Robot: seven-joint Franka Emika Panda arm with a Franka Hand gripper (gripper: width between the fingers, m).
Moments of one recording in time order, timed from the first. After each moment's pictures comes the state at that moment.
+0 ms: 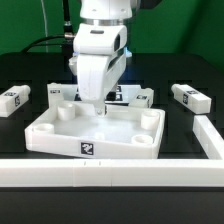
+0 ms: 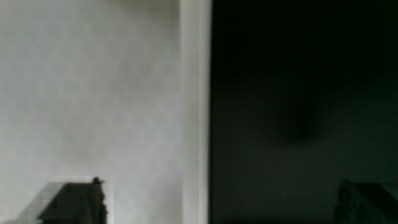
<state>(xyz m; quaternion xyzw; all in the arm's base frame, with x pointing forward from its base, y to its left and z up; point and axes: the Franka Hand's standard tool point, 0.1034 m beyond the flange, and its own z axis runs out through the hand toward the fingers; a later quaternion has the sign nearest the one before) 0.451 -0.021 0.012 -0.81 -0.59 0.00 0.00</state>
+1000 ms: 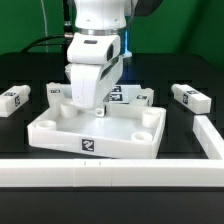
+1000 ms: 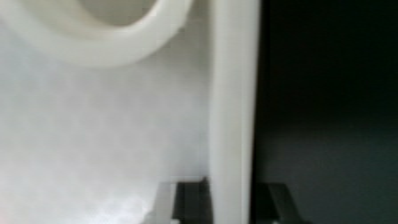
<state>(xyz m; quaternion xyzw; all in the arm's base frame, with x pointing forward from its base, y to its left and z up) 0.447 -0.026 0.004 -0.81 -0.58 0.00 0.00</state>
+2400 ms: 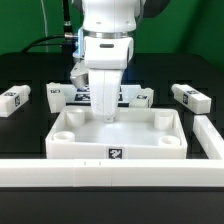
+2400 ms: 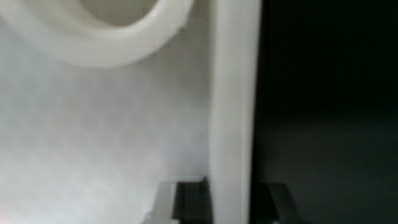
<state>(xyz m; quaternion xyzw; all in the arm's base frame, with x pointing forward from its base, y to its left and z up) 0.475 -0.013 0.005 -0.75 -0.66 0.00 0.00</state>
